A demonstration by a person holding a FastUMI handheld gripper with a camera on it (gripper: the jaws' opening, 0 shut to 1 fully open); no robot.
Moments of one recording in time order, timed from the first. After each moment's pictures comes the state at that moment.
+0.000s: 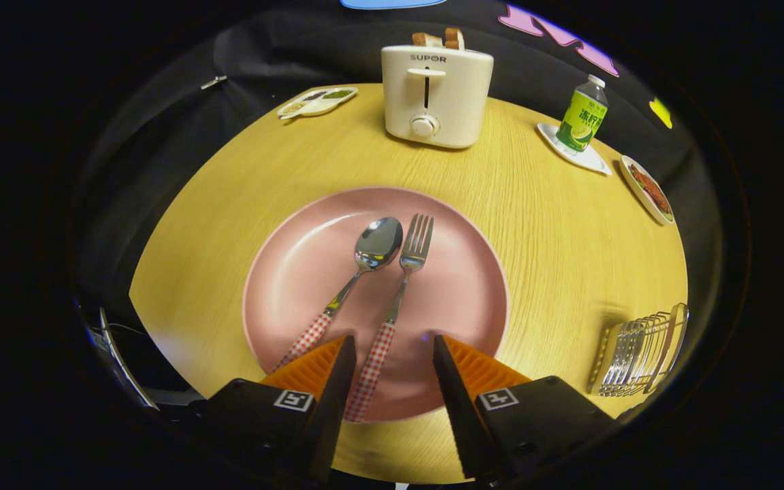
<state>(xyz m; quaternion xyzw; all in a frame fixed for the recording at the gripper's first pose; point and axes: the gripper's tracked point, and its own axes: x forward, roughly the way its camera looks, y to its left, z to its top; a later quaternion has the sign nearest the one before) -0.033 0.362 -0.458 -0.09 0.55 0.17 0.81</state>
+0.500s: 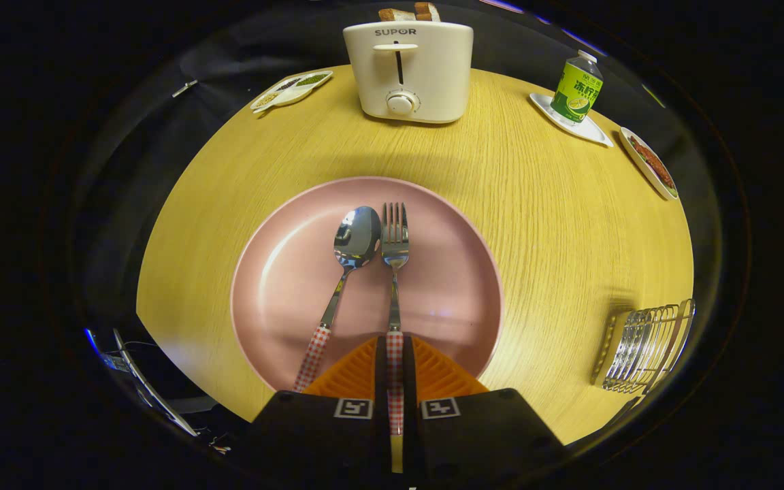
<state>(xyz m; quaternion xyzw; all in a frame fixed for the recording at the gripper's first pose) -0.027 0.357 -0.450 -0.07 0.60 0.16 0.78</state>
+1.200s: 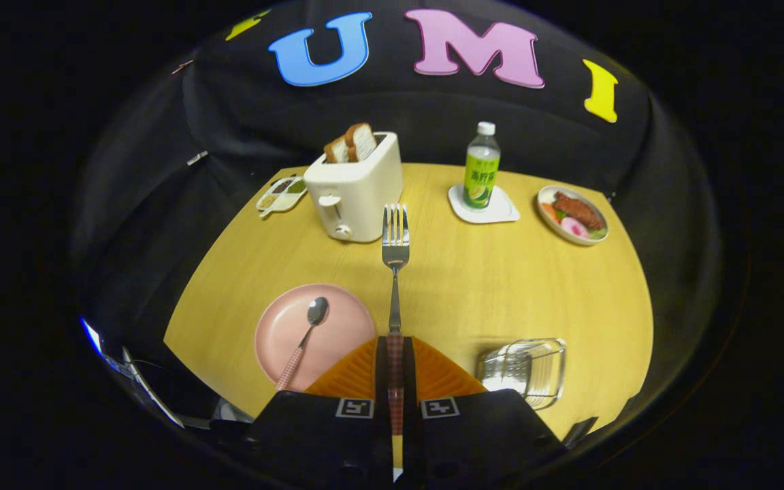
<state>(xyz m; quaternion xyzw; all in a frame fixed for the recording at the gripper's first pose) 0.027 0.226 -0.277 -0.04 0.42 0.14 0.90</state>
